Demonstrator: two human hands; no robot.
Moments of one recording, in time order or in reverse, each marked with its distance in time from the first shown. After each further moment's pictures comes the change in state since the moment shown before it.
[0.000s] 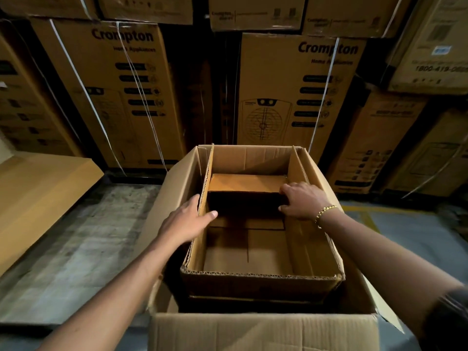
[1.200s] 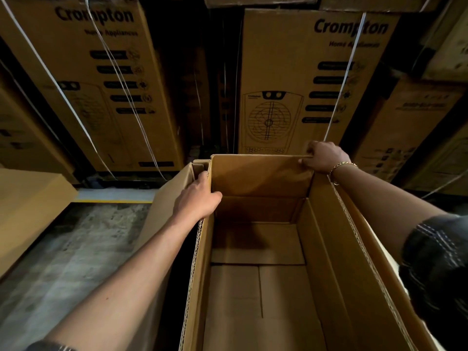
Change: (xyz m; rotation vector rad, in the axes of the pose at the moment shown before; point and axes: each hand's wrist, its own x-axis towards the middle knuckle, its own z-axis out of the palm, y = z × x) left_hand 0.211 0.034 -0.016 -0.042 0.109 -0.003; right_hand 0.236 0.096 -0.010 0.251 0.073 0.361
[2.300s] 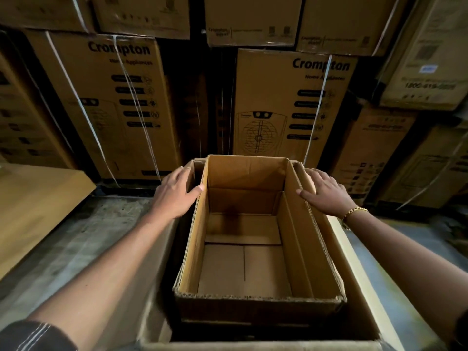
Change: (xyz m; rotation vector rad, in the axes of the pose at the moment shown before) left_hand -0.134 -0.024 -0.056 0.093 0.193 0.162; right_hand -0.225 0.045 -0.038 0.100 0.025 -0.112
